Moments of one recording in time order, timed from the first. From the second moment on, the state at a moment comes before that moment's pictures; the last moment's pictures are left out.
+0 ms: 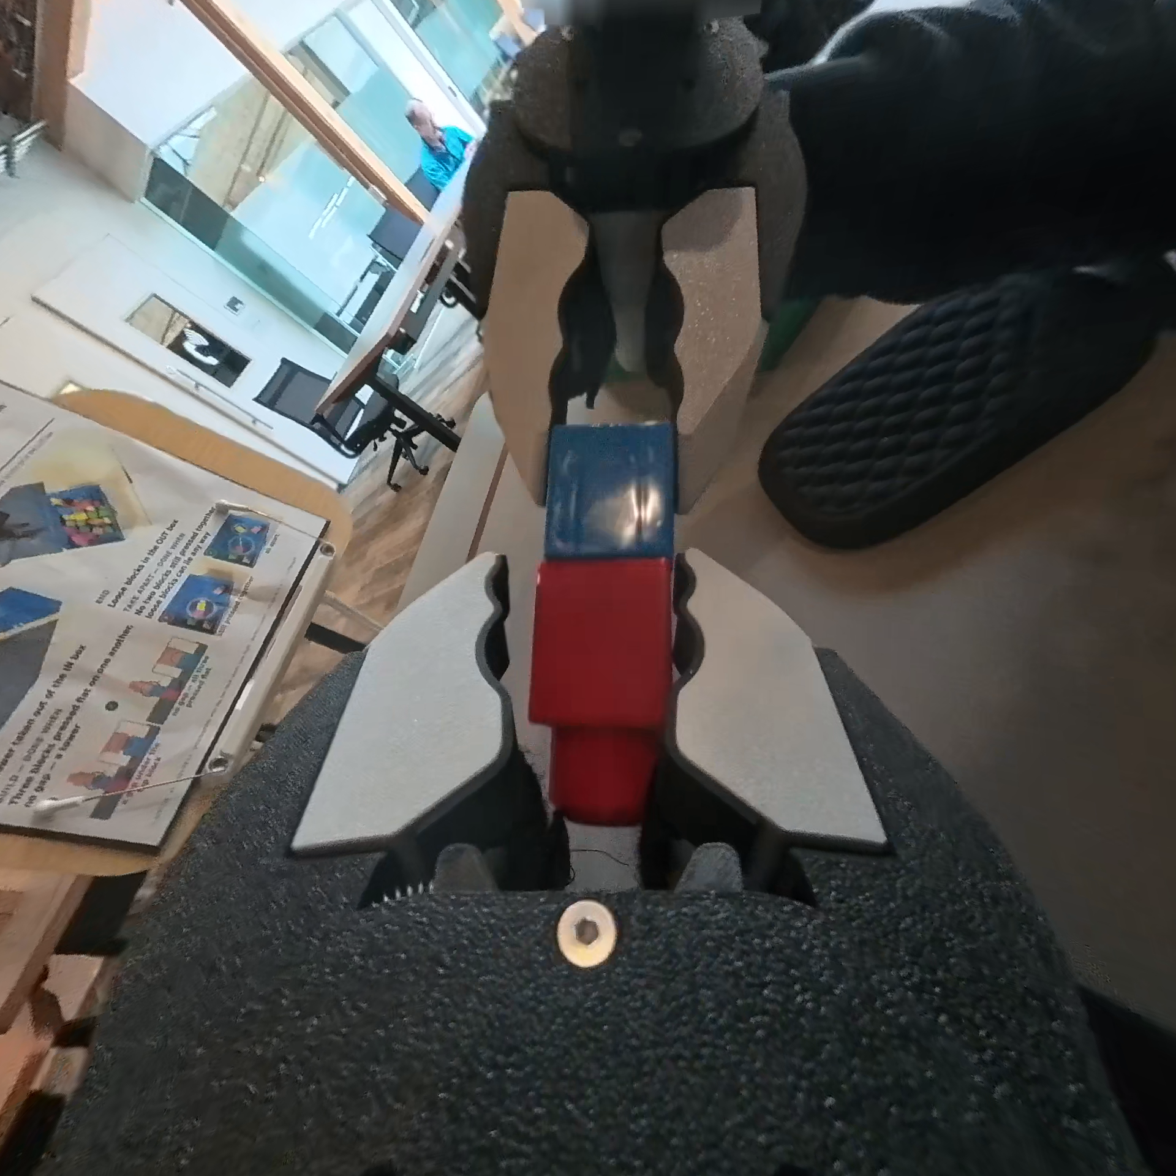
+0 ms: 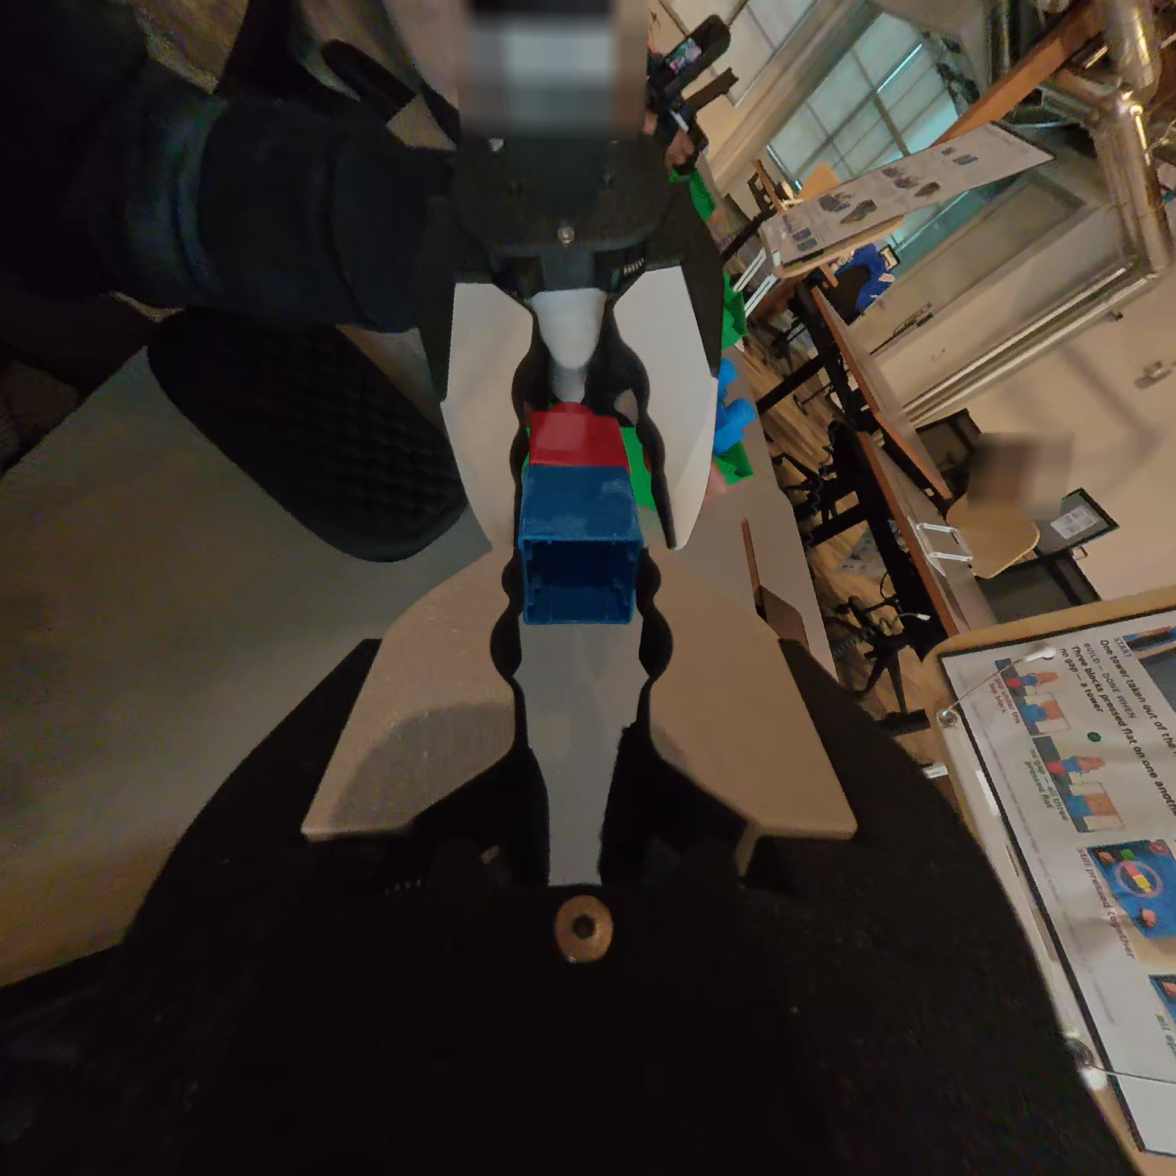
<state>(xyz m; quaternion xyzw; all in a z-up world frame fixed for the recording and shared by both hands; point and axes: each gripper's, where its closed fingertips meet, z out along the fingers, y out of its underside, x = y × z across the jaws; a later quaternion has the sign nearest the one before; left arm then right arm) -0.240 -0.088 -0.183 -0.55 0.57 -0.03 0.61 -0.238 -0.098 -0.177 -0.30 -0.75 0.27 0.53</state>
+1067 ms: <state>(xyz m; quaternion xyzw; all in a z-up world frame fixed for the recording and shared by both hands) -0.268 -0.077 -0.213 -0.54 0.54 -0.13 0.63 -0.204 -0.067 -0.194 -0.31 -0.73 0.28 0.54</state>
